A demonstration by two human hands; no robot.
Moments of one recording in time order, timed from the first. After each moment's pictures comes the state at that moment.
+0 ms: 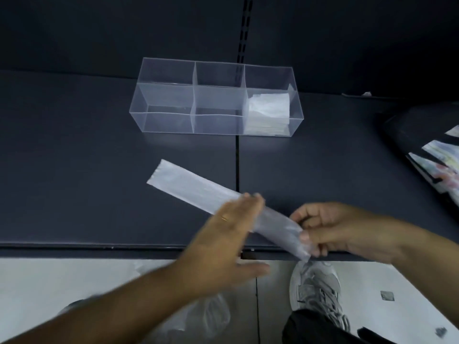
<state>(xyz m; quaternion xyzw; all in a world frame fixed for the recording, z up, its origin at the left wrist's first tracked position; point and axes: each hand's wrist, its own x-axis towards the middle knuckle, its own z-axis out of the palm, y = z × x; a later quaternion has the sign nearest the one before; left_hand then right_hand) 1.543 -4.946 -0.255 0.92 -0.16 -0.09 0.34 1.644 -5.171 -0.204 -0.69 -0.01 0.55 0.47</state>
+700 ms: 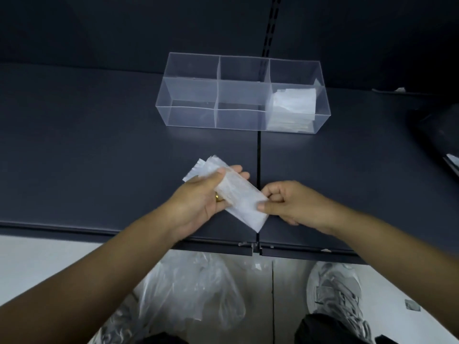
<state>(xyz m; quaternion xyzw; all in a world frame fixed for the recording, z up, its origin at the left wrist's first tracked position) 1.581 -4.891 -0.245 0.48 0.23 -0.15 0.83 1.656 -5.085 -0.249 -0.75 -0.15 0.46 0.44</state>
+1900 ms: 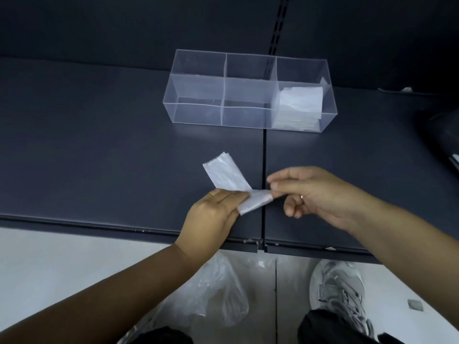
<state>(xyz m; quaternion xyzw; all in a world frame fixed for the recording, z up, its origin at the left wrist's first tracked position) 1.543 -4.906 -0.283 0.94 -0.04 0.14 0.30 1.659 -5.082 -0.222 -0.72 0.01 0.44 0.53</state>
